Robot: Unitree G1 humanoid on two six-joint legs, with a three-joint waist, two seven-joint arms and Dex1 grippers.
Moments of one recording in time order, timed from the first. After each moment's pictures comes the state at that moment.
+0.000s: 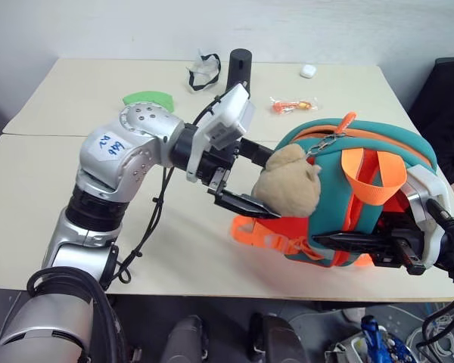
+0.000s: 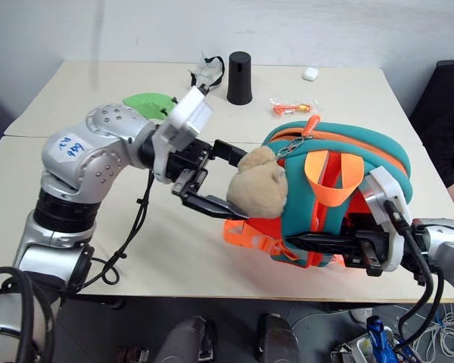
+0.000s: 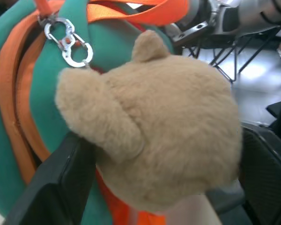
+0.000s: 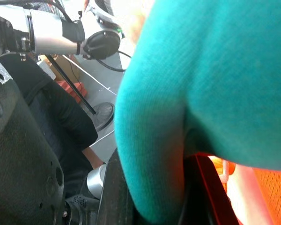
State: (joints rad) left arm -1.06 0.47 -0.24 -0.06 -0.56 0.75 -1.24; right arm -0.10 -0.98 -0.38 -0.50 1.22 0.88 1.06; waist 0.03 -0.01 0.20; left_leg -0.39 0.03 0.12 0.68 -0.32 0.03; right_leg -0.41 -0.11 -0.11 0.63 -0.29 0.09
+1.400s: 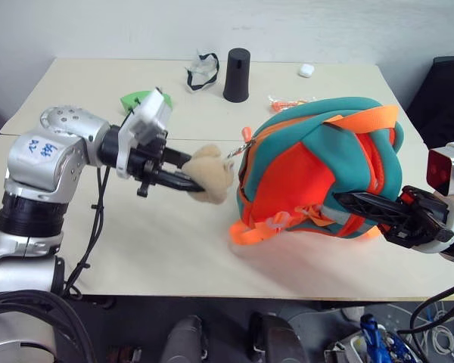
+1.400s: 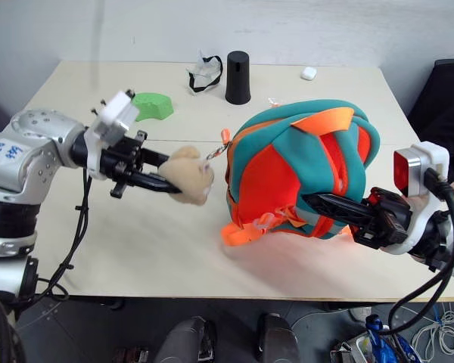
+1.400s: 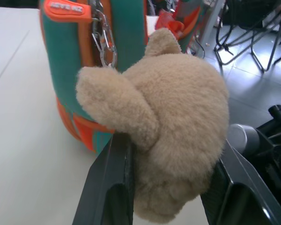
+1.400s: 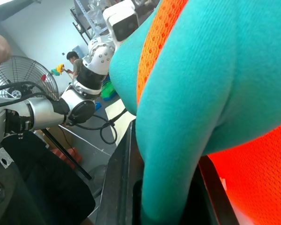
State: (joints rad) left arm -0.88 0.85 -0.16 -0.05 -0.50 0.69 -1.44; right arm -0.12 -0.91 -0.49 -0.41 1.52 0.90 0.82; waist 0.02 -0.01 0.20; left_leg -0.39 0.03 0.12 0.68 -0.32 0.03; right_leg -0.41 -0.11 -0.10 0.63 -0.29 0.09
